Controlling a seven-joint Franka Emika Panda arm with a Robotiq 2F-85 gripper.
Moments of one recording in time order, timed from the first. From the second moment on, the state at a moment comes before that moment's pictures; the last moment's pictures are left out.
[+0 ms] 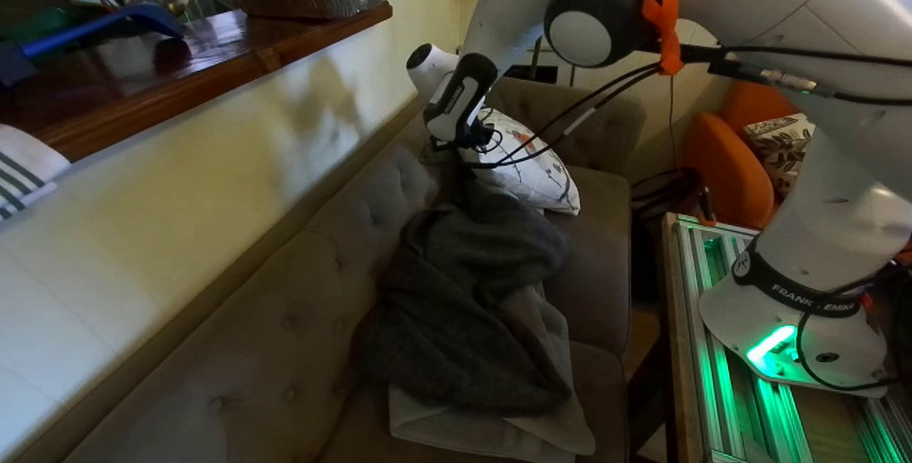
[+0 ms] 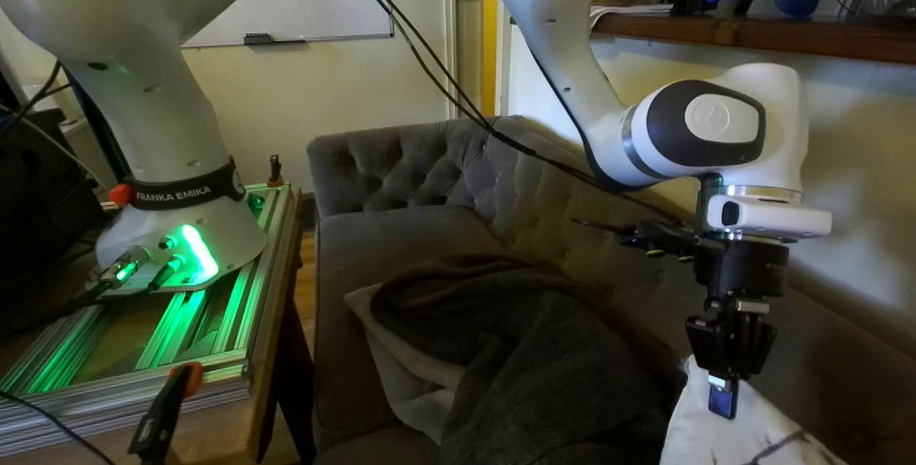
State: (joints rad) arm 0.02 1.04 -0.60 -1.54 -0.13 2.35 1.15
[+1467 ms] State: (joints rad) arm 0.43 0.14 -0.85 -2.25 -0.59 2.55 1.51
